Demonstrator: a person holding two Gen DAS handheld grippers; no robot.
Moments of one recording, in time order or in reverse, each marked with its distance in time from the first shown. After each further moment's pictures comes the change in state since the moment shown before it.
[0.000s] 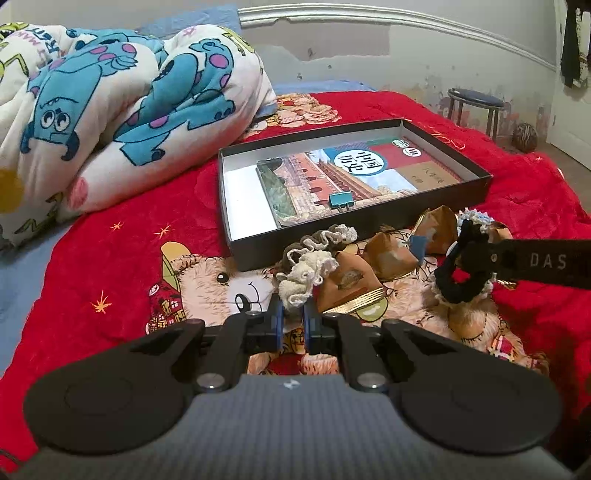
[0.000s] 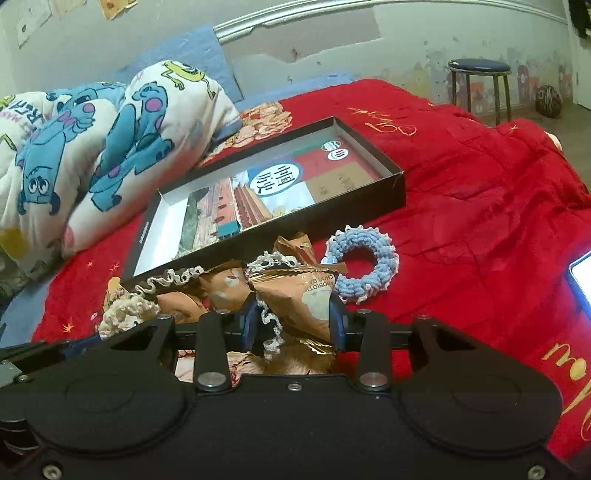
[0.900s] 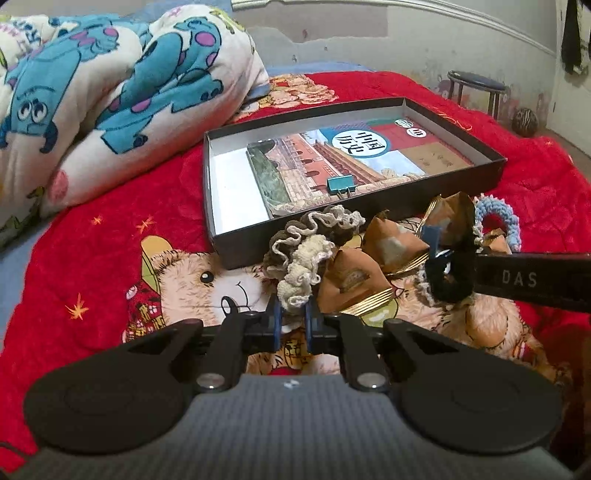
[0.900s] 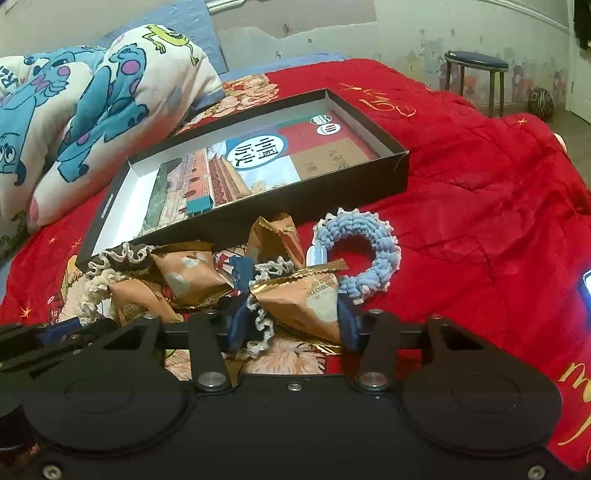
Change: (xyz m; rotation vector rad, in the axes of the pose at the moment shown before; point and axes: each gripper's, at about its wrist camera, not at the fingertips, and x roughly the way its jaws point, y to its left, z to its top) left arm 0.036 -0.005 0.004 0.030 0.052 -0.001; right arm 0.046 0.003 0.001 -0.053 0.078 -0.092
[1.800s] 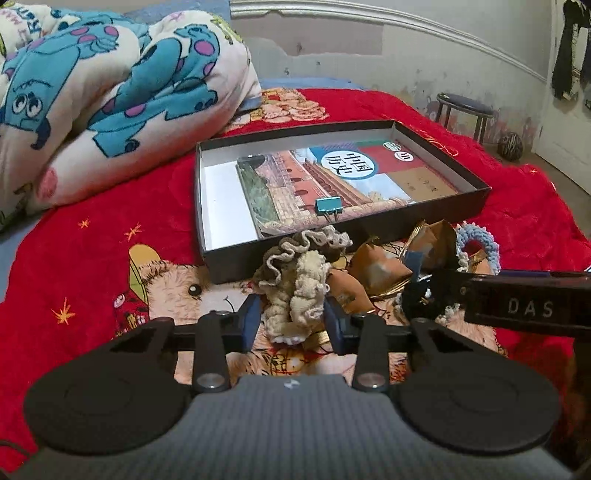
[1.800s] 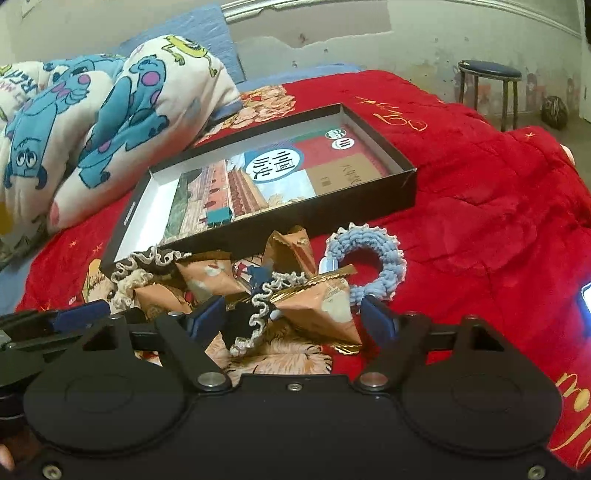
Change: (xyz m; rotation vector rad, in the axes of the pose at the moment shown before) left arm -0.005 0.010 0.006 -0.072 -0.032 -0.082; right arm -0.018 0.002 0.003 -0.020 -0.030 0.053
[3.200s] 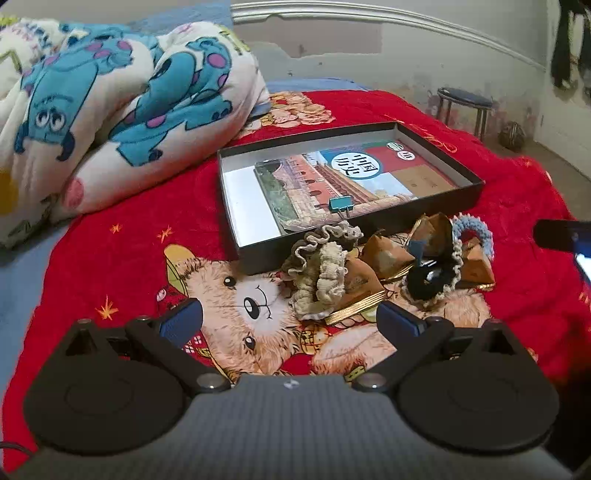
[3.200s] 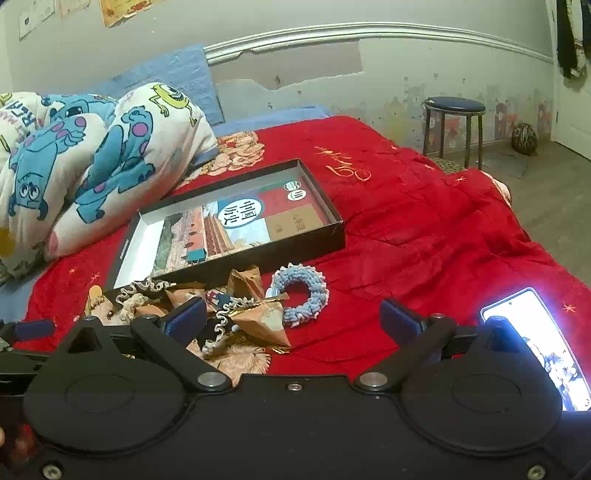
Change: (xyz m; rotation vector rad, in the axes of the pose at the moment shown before) left arm -0.039 0.013 0.004 0.025 0.017 0.019; right arm -0.093 -0.027 0.004 0.004 -0.129 -0.077
